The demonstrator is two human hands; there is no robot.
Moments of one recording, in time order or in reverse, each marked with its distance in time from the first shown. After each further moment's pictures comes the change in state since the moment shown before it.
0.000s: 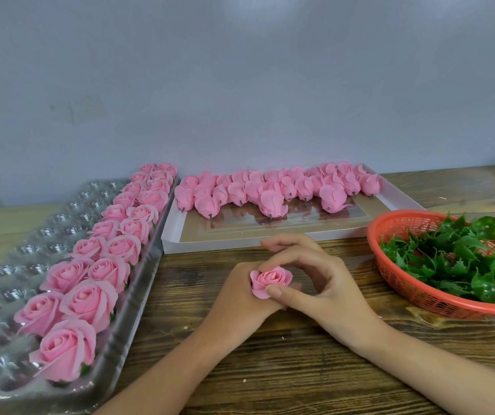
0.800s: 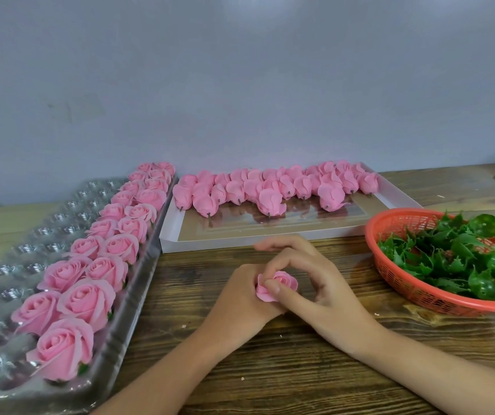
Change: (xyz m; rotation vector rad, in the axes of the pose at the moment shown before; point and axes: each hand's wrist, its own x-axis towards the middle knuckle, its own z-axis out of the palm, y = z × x) left_hand 0.003 -0.001 -0.039 -0.467 -0.095 0.471; right_hand -0.003 -0.007 0.003 -0.145 -0.042 -0.035
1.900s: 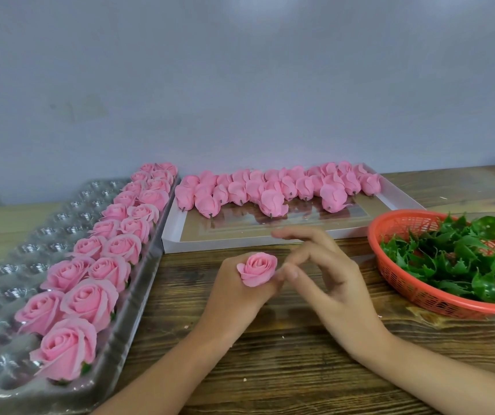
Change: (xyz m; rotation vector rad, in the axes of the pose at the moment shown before) left_hand -0.007 0.013 -0.011 -0.356 0.204 -0.058; right_hand -0.001 -0.001 0.000 -0.014 0.191 -0.073
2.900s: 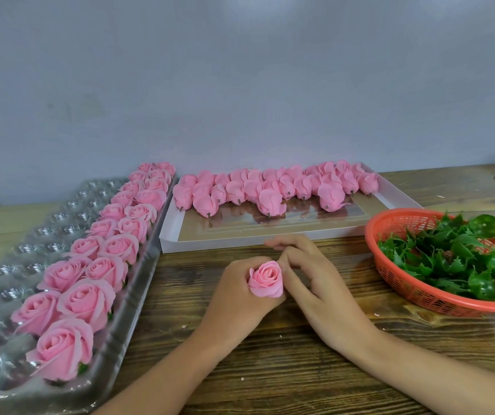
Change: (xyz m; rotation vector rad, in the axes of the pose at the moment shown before) left_hand -0.001 -0.003 0.003 0.166 -0.043 0.101; right_hand 0.000 0.005 0.006 -0.180 -0.120 0.196
